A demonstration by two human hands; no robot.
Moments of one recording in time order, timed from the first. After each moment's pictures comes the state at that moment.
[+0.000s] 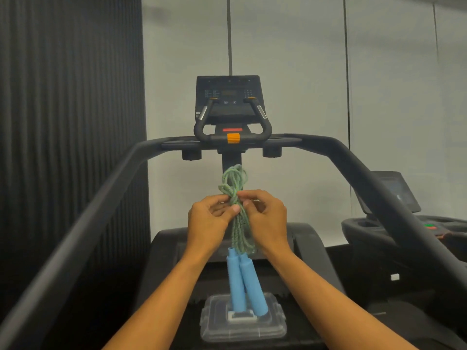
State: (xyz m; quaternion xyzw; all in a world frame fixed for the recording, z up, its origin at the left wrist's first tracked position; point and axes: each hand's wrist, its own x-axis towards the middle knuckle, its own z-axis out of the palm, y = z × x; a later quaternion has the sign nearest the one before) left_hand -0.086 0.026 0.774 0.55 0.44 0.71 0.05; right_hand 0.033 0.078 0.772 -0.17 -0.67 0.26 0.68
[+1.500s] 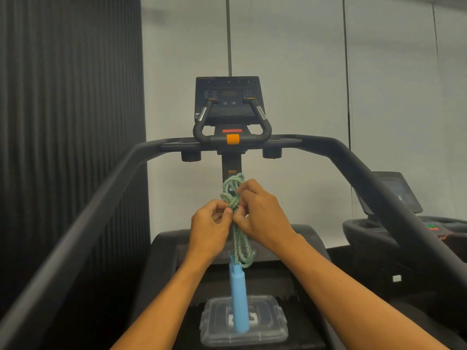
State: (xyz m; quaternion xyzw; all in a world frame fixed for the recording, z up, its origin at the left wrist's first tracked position) left_hand -0.090 0.041 0.765 0.58 0.46 0.67 -0.01; right_hand 0.040 0.093 0.792 -0.16 -0.81 -0.14 0.55
